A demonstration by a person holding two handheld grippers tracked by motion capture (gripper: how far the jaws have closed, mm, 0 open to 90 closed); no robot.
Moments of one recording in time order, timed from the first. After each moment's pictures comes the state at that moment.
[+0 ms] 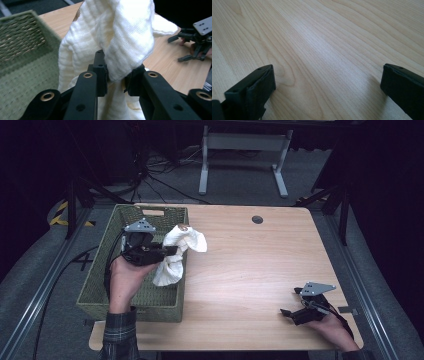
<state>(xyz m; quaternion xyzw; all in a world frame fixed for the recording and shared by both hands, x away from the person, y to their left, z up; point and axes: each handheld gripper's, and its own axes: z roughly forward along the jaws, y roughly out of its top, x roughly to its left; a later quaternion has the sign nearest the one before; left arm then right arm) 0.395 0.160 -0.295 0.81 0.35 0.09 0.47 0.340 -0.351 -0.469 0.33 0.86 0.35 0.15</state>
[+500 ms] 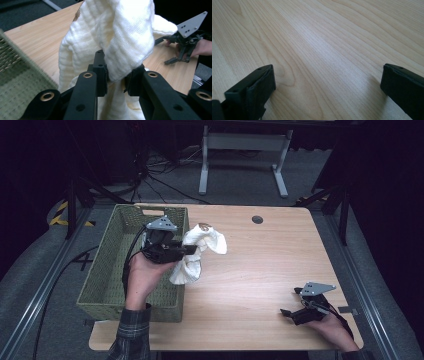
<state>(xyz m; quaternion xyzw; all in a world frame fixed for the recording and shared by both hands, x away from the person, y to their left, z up) 0.398 0.118 -0.288 0.82 0.30 0.07 0.47 0.340 -0.351 -0.469 0.33 0.86 0.35 0.15</state>
